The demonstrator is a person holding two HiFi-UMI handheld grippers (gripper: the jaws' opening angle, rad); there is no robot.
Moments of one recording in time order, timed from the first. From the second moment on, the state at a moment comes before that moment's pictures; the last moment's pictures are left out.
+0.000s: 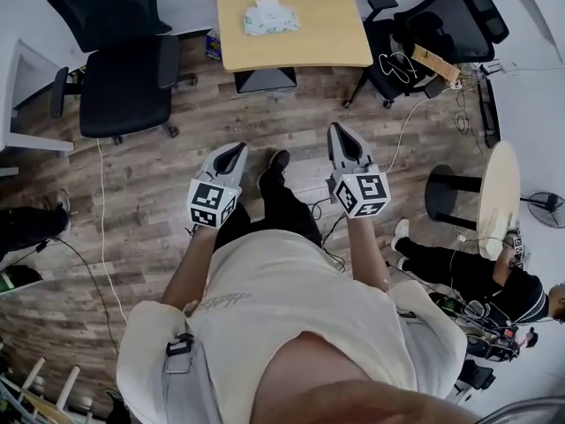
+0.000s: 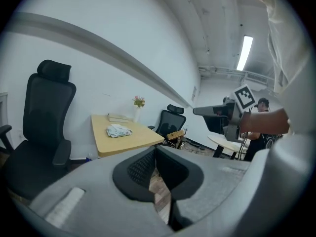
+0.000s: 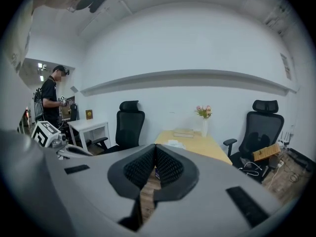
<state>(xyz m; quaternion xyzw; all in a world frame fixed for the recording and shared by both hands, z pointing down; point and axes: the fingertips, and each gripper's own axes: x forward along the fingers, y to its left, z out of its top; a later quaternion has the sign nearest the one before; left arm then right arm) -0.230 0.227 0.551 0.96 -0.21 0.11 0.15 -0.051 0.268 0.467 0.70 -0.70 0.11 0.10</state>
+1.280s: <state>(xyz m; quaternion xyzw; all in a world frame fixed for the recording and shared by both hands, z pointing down) 0.031 0.047 0.530 0.94 -0.26 0.15 0.16 0.195 0.085 0.528 0.60 -0.77 0.19 0.05</state>
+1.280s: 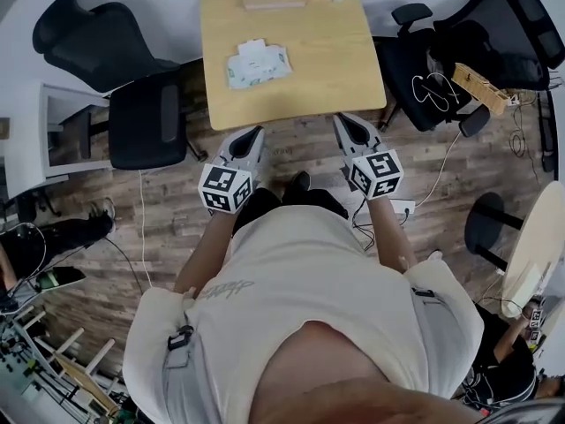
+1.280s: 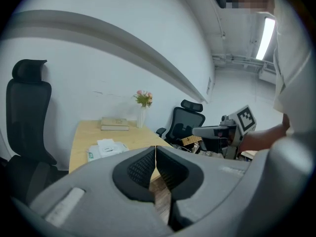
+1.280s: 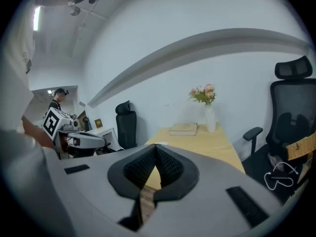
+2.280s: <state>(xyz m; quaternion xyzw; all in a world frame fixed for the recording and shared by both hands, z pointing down) 0.085 -0.191 0.516 0.96 -0.17 0.09 0.19 0.229 -0.102 0.479 0.67 -0.70 0.24 -0.02</state>
